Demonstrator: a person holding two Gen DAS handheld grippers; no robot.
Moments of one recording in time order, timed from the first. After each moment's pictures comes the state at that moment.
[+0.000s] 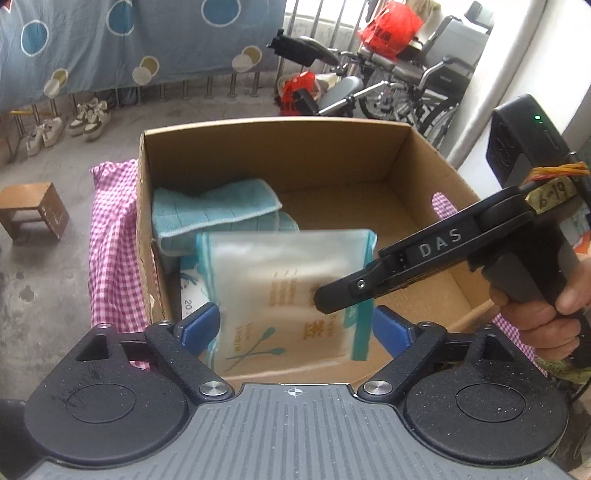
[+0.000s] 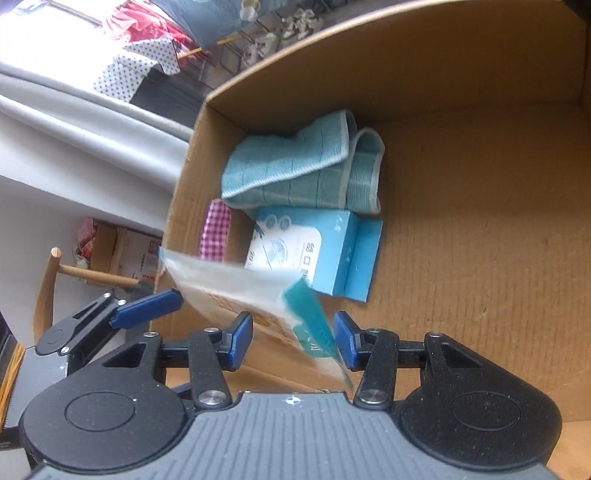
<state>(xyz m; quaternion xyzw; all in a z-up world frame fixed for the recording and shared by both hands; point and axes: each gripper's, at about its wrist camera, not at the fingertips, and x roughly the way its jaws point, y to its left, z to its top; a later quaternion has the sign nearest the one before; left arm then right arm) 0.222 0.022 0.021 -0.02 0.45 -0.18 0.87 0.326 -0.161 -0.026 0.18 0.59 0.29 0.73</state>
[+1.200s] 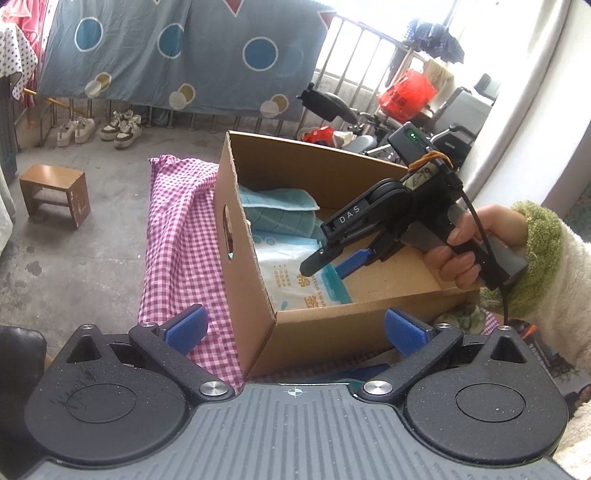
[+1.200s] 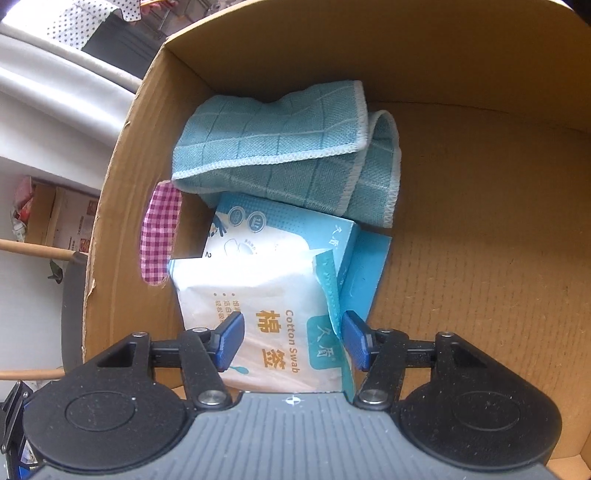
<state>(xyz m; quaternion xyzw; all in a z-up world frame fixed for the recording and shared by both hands) 0.127 0.098 0.022 -0.10 0.37 -0.16 0.91 0.352 -0.099 -0.044 0.07 0.64 0.23 0.73</state>
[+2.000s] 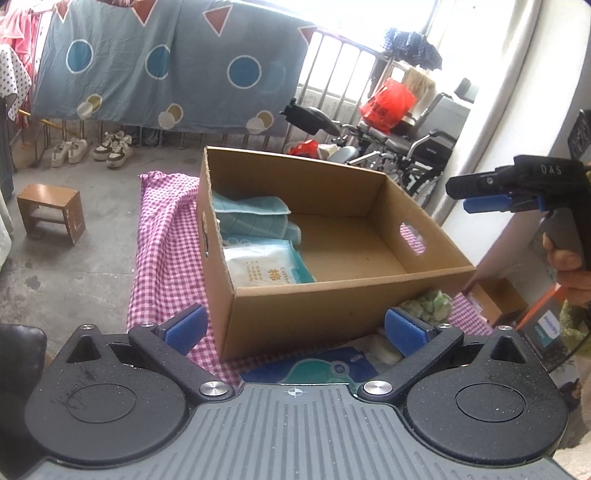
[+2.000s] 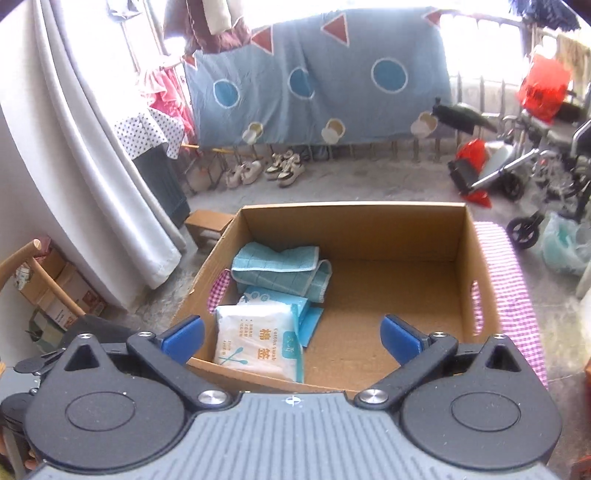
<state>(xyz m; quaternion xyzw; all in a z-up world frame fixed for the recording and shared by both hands) 0.085 0.081 0.037 -0.09 0.34 -0.17 0.92 0.152 -0.195 0.116 0.03 0.35 0.19 0.92</state>
